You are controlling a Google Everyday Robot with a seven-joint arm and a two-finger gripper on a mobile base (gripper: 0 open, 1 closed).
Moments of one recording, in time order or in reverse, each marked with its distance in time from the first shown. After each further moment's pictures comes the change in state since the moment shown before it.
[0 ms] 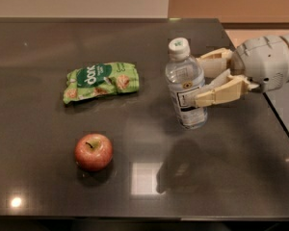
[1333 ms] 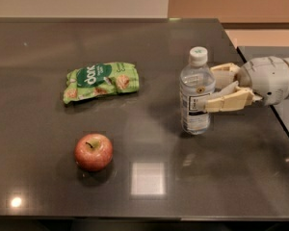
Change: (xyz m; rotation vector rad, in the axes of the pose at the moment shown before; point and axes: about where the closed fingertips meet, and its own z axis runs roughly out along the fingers) arm 0.043 -0.013 -0.020 0.024 -0.145 0.079
